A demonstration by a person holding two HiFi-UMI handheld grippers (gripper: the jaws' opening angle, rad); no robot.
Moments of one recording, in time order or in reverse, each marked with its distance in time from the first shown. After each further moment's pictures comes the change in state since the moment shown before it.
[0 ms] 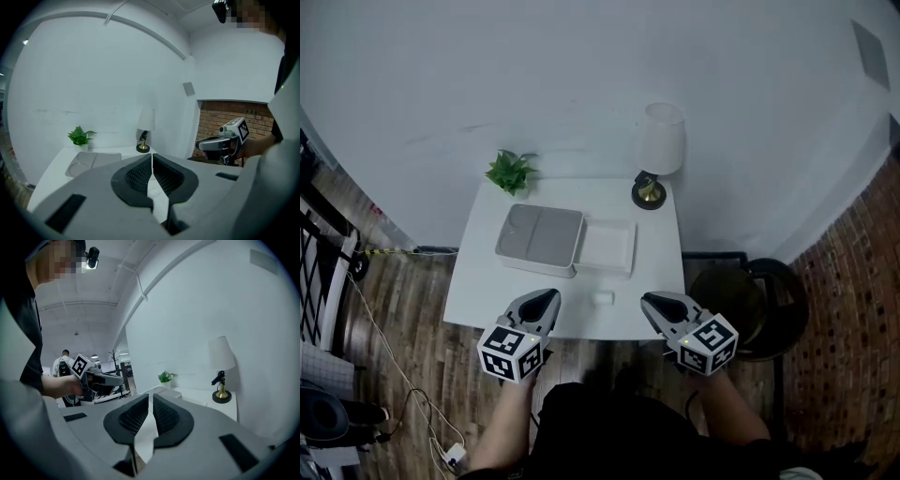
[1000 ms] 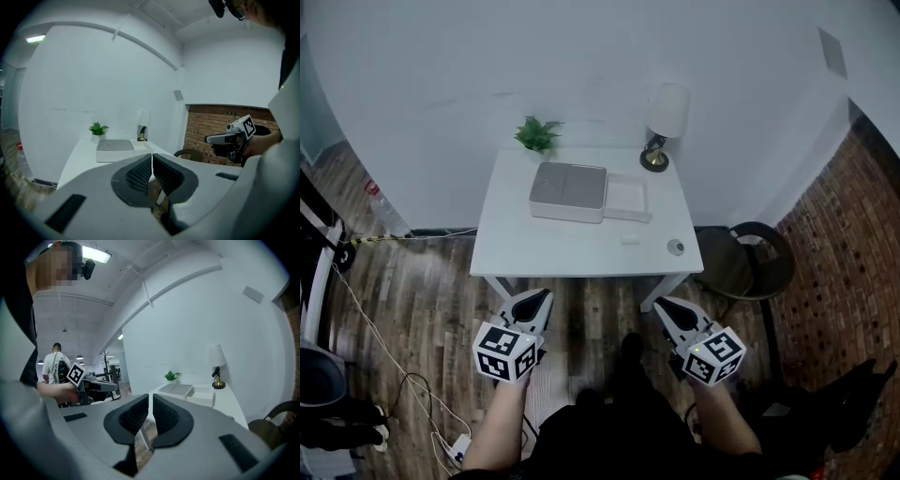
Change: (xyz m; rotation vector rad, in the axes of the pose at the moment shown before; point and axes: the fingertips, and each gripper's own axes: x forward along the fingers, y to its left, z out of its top) left arm -0.244 0.020 -0.094 0.008 -0.022 -0.063; right arm -0.047 0.252 -0.050 0.036 -0.058 -0.209
